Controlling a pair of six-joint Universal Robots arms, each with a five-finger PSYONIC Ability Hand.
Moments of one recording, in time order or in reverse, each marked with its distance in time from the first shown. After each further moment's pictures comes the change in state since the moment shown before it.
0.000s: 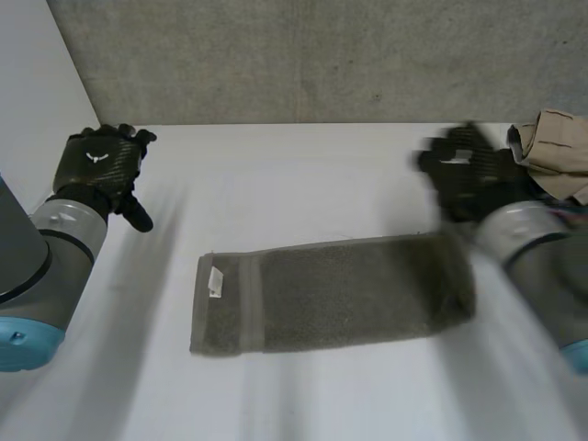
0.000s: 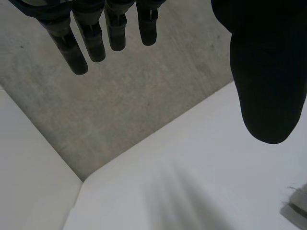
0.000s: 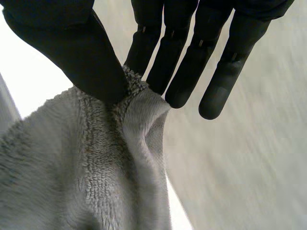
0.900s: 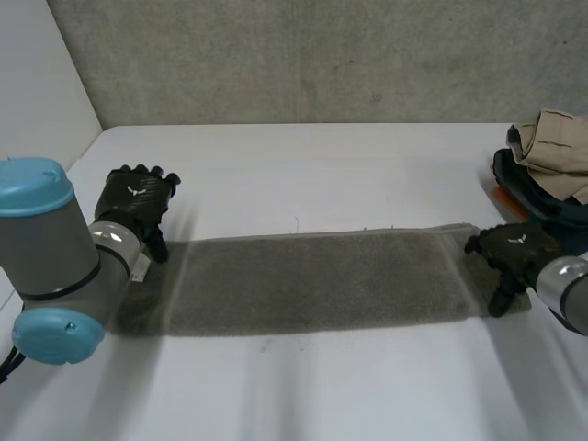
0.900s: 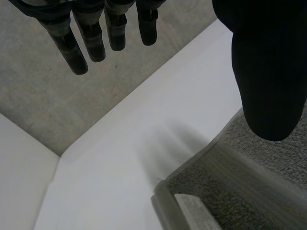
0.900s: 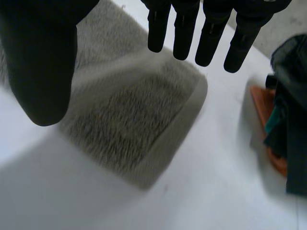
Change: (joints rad) left arm -0.042 -0.215 0.084 -0.027 -0.024 0.137; right arm -0.346 0.170 0.035 0.344 -0.032 0.116; left_hand 0.000 0.000 0.000 0.000 0.000; right_hand -0.746 -0.821 -0.811 -0.817 -0.760
